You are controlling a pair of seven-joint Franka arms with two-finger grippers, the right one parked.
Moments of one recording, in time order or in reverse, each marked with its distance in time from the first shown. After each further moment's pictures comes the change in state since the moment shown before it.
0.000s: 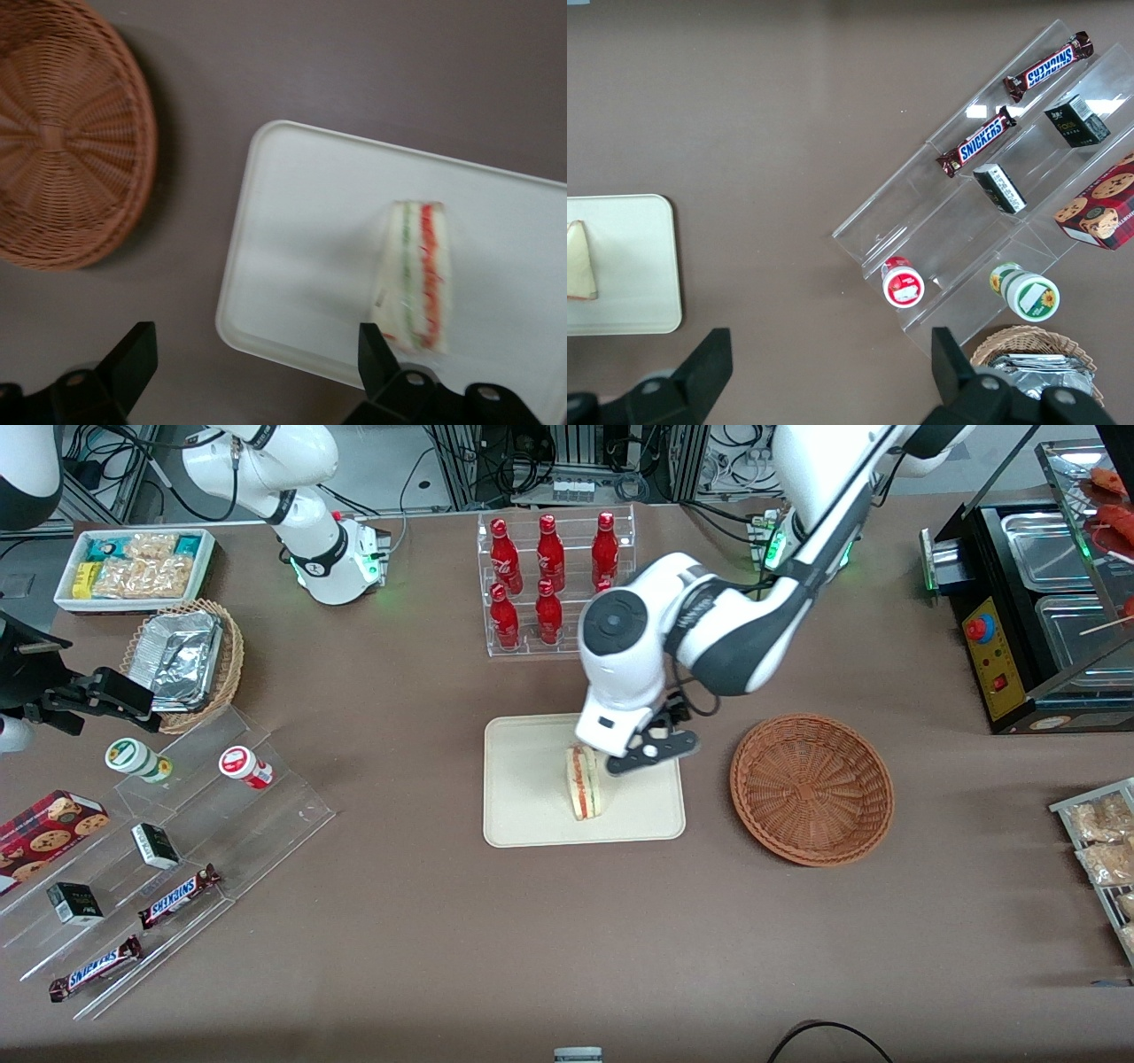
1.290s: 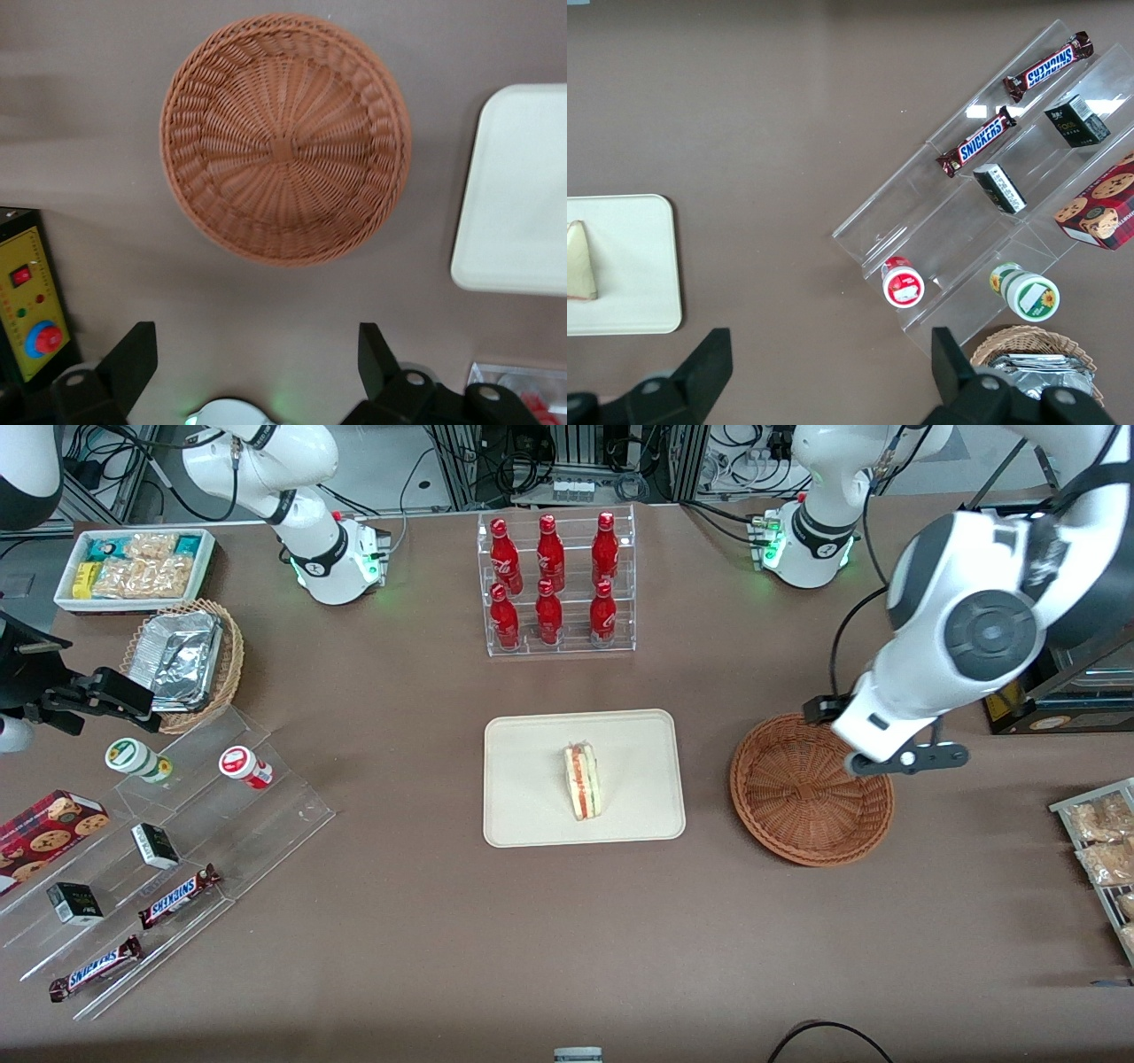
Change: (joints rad) arm 0.423 -0.349 0.066 -0.198 -0.186 -0.222 0.792
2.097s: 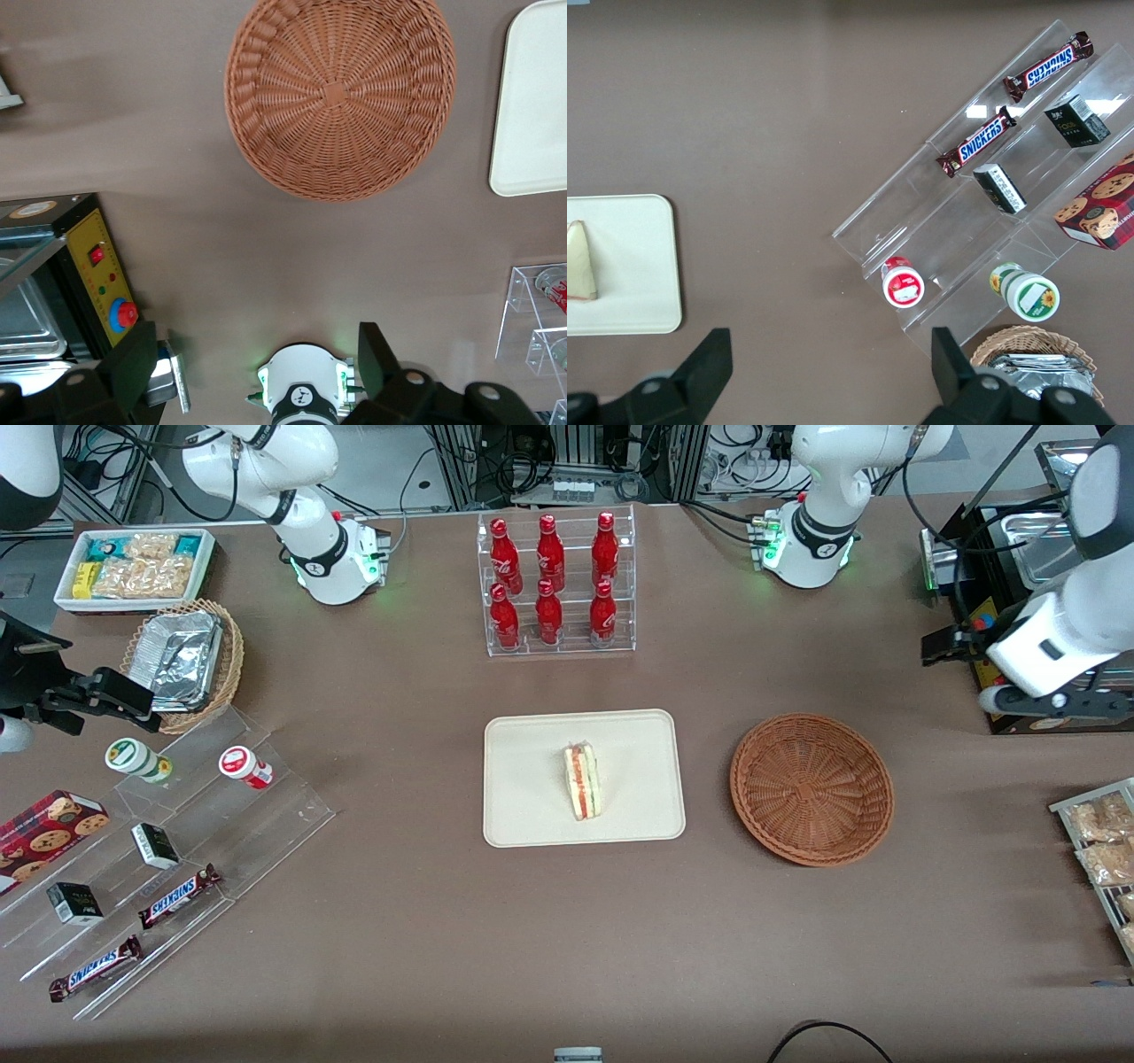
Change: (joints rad) arm -0.037 -0.135 0.279 0.022 -0.060 -0.154 0.370
